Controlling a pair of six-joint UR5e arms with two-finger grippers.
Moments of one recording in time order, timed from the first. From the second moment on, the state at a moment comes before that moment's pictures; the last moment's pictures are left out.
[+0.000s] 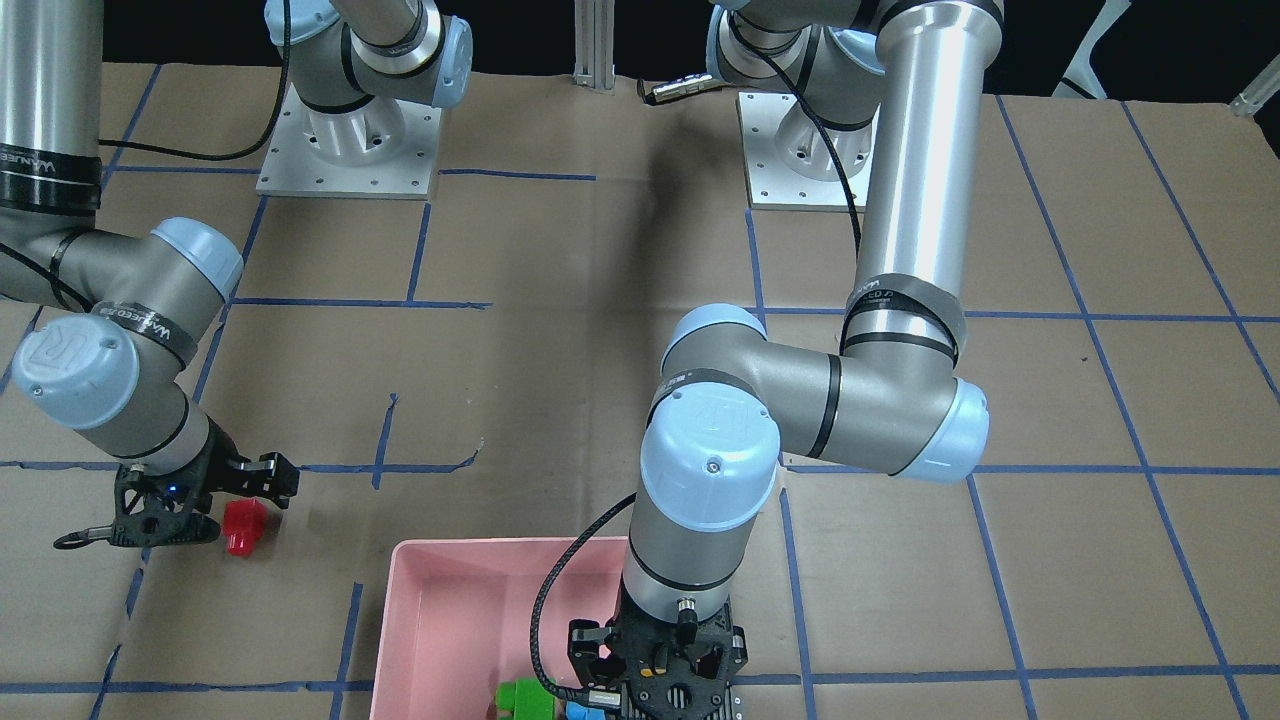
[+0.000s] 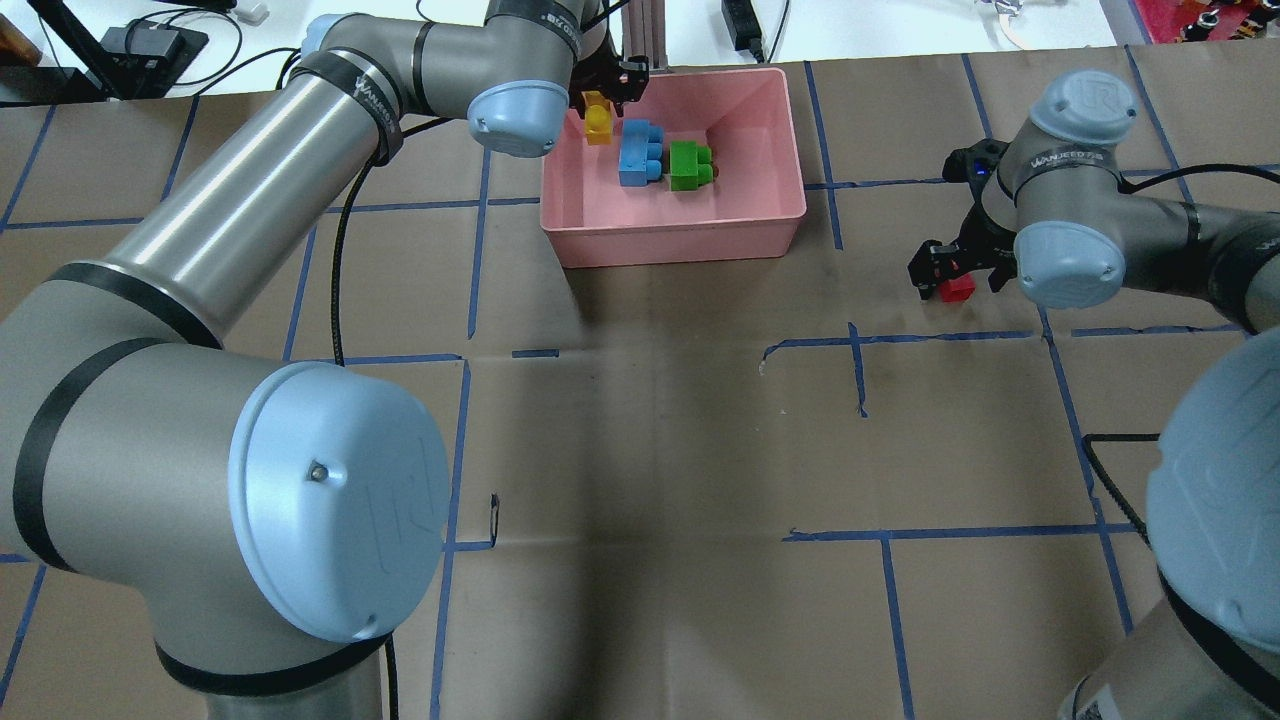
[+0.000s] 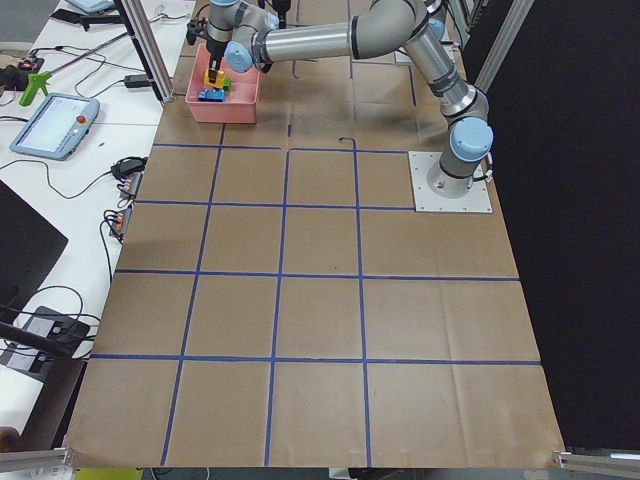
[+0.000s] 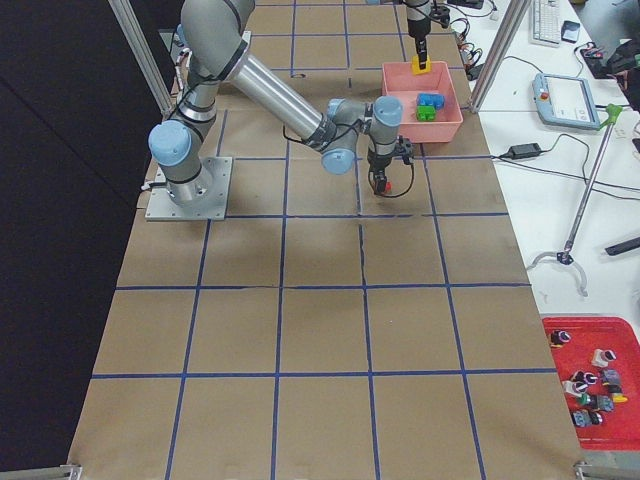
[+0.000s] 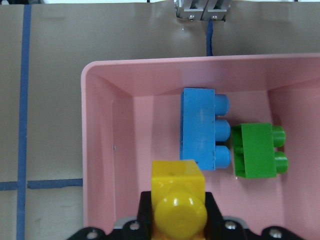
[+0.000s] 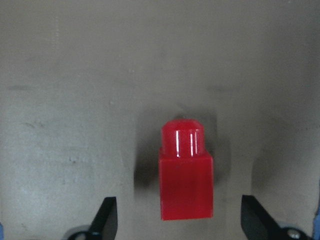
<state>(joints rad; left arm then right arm) -1.80 -2.35 -1.07 -0.89 1.58 -0.19 1.34 -1.11 1.82 -2.31 -1.58 -0.30</state>
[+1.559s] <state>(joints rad) -1.68 -1.83 -1.27 -1.43 1.58 -0.08 1.46 -1.08 1.42 -2.21 -1.44 -0.33</state>
